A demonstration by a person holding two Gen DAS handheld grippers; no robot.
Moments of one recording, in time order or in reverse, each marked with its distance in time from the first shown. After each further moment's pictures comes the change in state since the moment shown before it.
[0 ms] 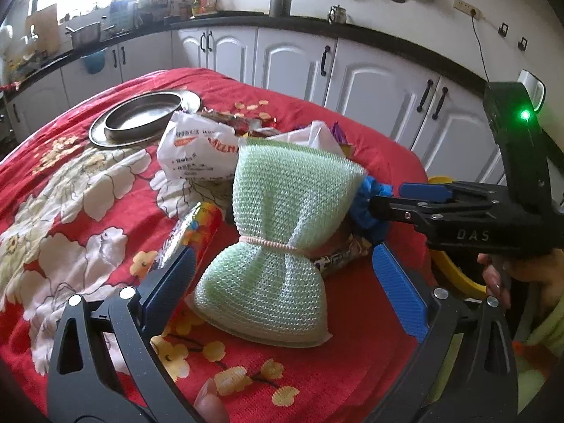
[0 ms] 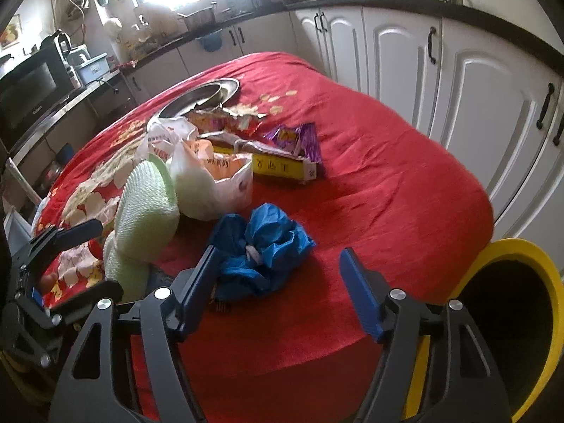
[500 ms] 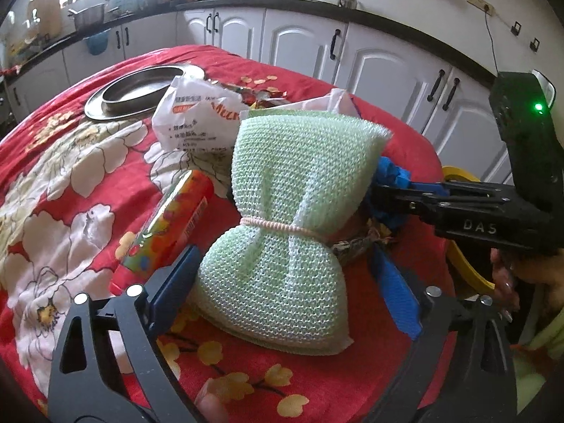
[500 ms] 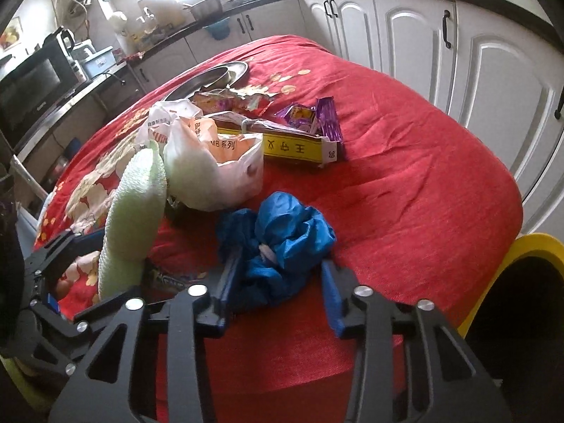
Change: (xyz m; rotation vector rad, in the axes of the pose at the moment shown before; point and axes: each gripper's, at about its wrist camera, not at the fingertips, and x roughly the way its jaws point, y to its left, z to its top) left arm 0.020 0.007 -0.009 -0.044 0.061 0.009; right arm 0.020 -0.001 -0.002 0.014 0.047 0.066
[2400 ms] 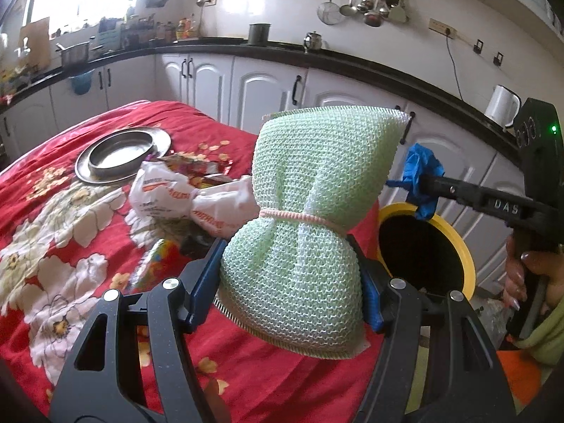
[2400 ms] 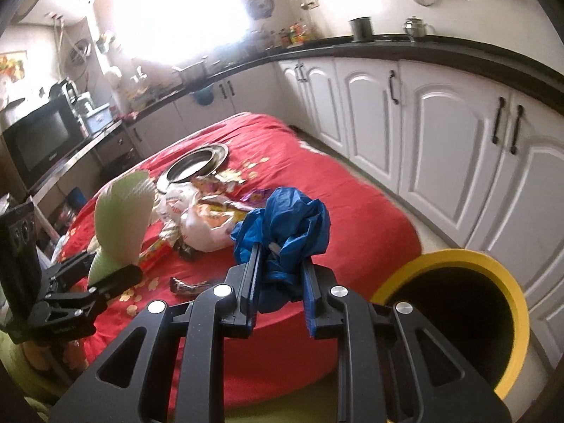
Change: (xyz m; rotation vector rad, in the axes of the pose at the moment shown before) left arm -0.068 -0.055 0.020 0.061 -0.161 -0.089; right arm -0.148 -0.031 -0.015 0.052 -0.266 -0.081
